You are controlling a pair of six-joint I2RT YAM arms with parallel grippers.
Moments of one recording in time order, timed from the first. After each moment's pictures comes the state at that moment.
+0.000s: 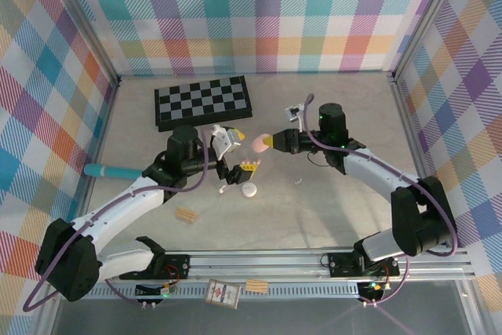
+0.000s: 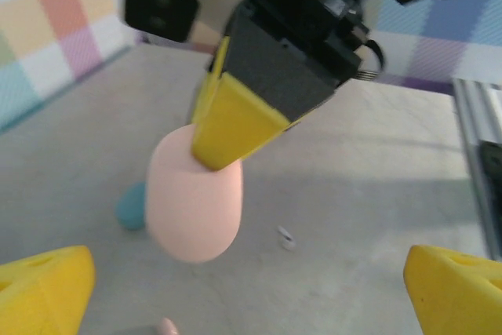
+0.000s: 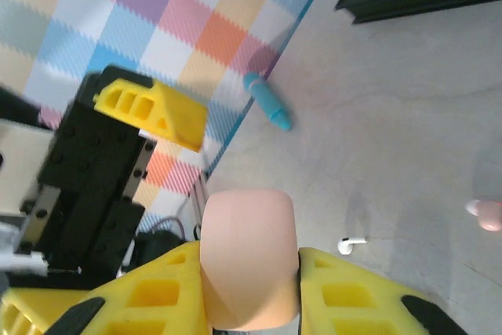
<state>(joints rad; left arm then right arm) -0.57 1.15 0.71 0.18 0.56 0.19 0.39 1.43 0.84 0.24 -0.98 0.68</state>
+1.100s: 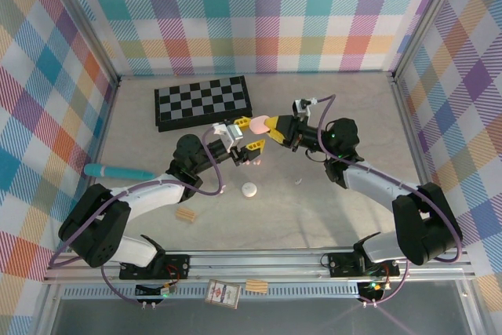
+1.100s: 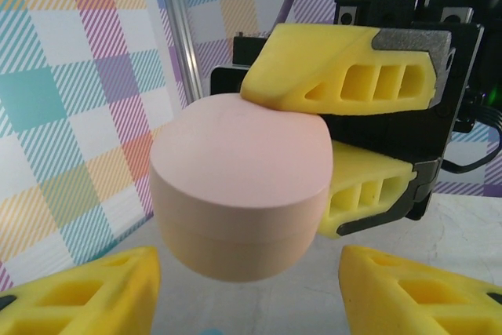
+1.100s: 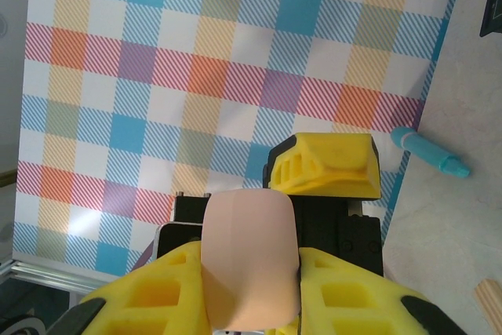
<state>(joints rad) -0.61 1.40 0.63 0.94 0.49 0.11 0.45 1.38 0.70 0.95 -0.85 1.56</state>
